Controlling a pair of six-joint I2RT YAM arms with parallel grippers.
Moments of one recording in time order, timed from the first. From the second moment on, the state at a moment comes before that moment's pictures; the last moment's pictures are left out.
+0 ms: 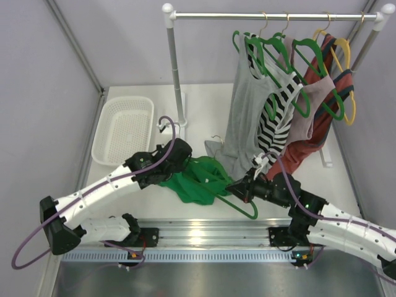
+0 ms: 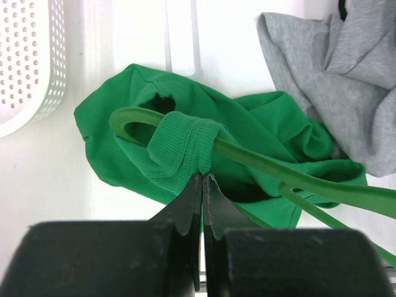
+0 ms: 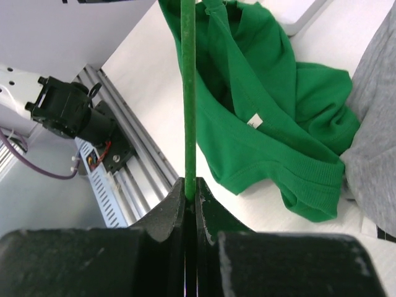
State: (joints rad) left arm -0.94 1.15 1.08 -0.82 -0.59 -0.73; right arm 0.98 0.56 0.38 -0.03 -0.09 0.53
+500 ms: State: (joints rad) left arm -0.98 1.16 1.10 -0.83 -0.60 -0.76; right arm 1.12 0.82 0.37 0.26 0.08 0.49
